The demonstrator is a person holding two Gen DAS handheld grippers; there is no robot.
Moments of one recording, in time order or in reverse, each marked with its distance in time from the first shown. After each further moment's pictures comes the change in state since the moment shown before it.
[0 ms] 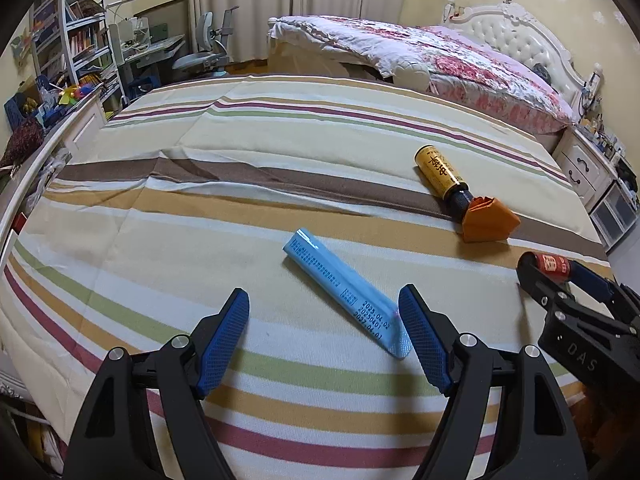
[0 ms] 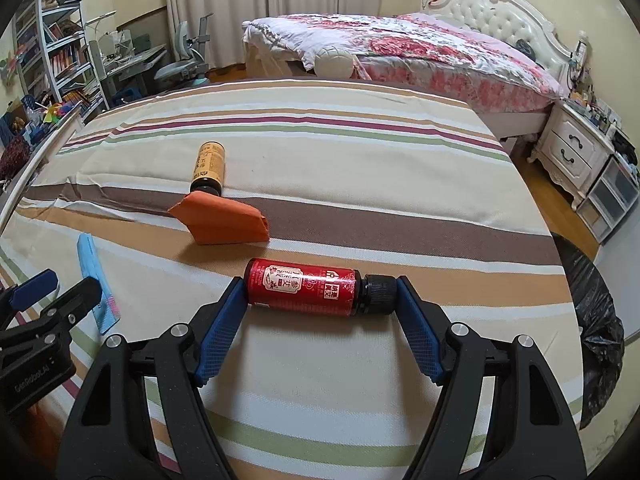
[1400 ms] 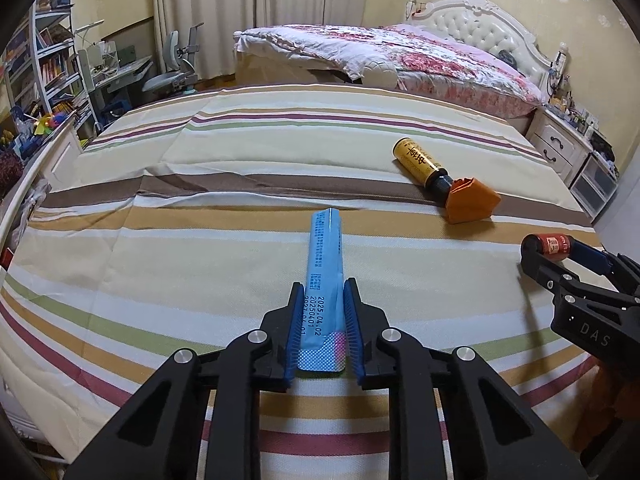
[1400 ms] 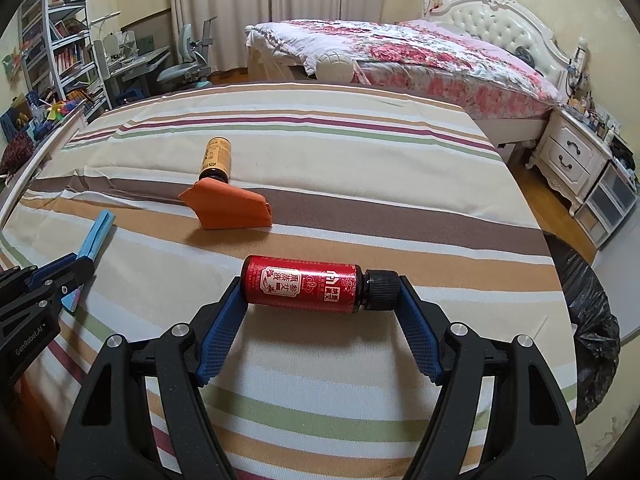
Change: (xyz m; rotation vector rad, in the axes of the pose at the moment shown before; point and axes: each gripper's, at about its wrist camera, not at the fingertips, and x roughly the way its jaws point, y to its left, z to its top) left arm -0.011 0.010 -0.010 0.115 -0.038 -0.081; right arm -0.018 0.000 -0.015 -0.015 -0.033 -0.012
